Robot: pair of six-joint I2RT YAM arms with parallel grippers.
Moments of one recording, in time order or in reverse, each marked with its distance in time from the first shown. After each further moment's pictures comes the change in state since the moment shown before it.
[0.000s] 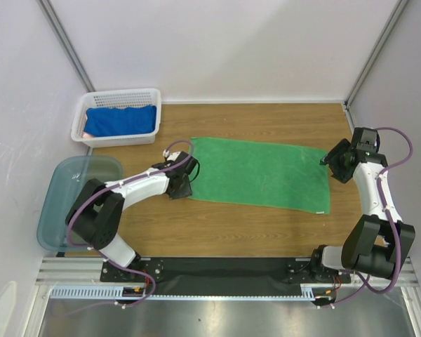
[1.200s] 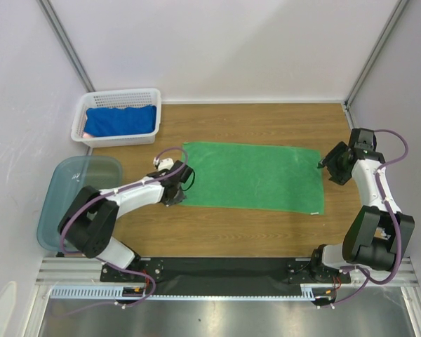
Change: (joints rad) left arm -0.001 -0.053 -0.111 0.044 -0.103 -0.106; right arm 0.000 0.054 -0.001 -0.010 -0.013 -0.007
